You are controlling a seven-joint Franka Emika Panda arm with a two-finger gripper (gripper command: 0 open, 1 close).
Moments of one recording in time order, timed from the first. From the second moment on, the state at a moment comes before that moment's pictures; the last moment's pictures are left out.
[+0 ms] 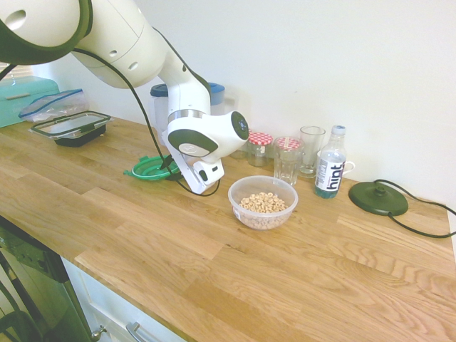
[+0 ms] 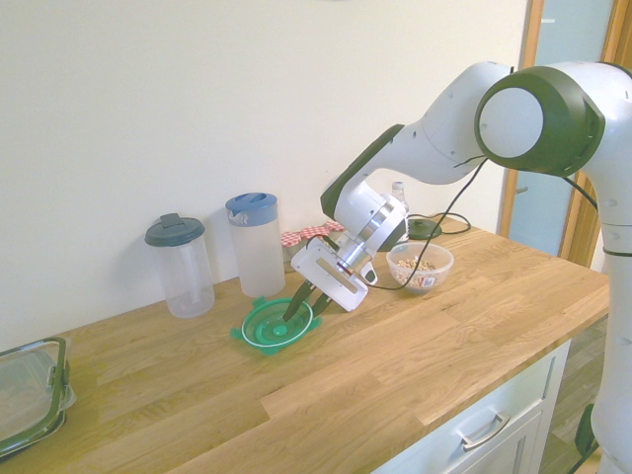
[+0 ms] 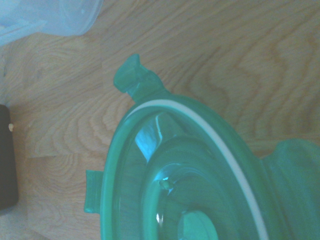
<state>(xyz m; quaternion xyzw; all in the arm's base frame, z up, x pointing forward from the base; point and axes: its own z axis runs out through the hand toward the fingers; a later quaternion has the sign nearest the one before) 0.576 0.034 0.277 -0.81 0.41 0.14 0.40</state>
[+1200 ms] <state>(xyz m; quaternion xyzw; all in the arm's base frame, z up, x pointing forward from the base) 0.560 0.022 0.456 -0.91 0.35 0.07 0.21</state>
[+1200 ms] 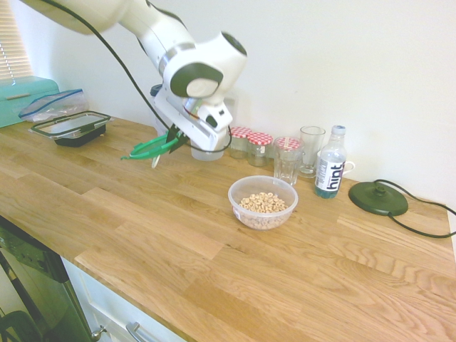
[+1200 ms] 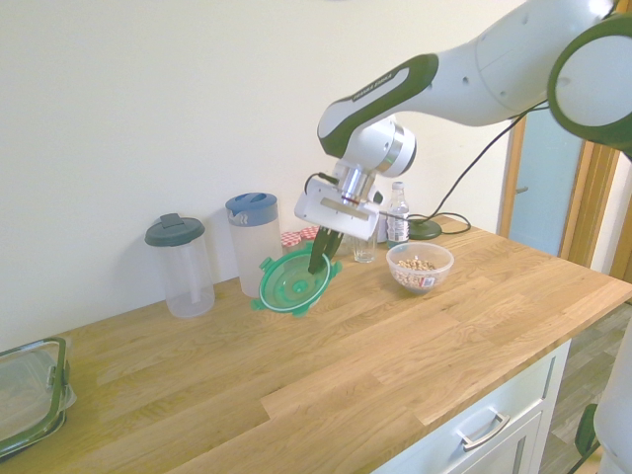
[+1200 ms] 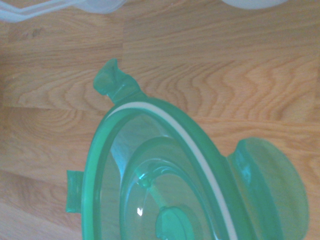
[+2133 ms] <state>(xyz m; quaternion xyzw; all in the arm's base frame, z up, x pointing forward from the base) 0.537 -0.037 0.580 -0.89 0.34 -0.09 -0.28</state>
